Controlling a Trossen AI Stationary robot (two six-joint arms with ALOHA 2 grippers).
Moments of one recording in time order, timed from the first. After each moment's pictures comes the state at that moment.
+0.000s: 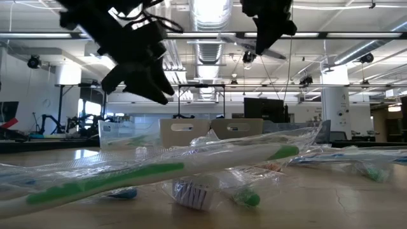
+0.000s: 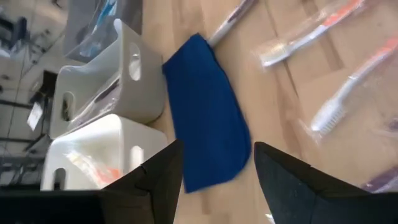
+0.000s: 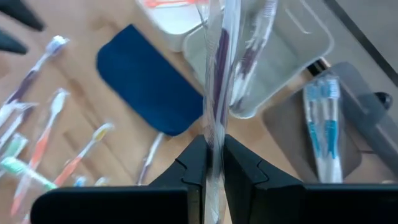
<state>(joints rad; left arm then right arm) -0.10 1.39 0.80 -0.15 -0.45 0.43 -0.14 1.56 1.60 -1.19 0.31 0.47</state>
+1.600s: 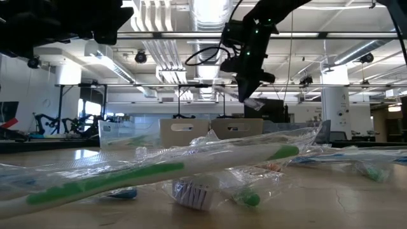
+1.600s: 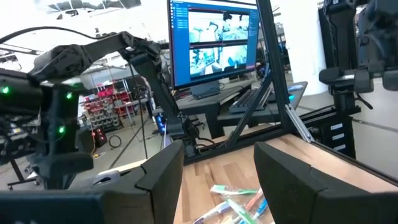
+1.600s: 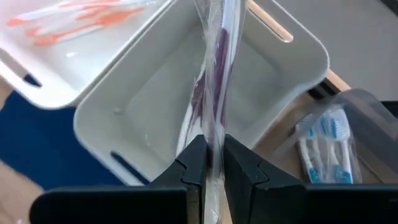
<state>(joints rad) -0.10 0.81 0.18 0.86 0.04 0.26 -0.50 1.84 1.60 -0.93 0.15 0.34</state>
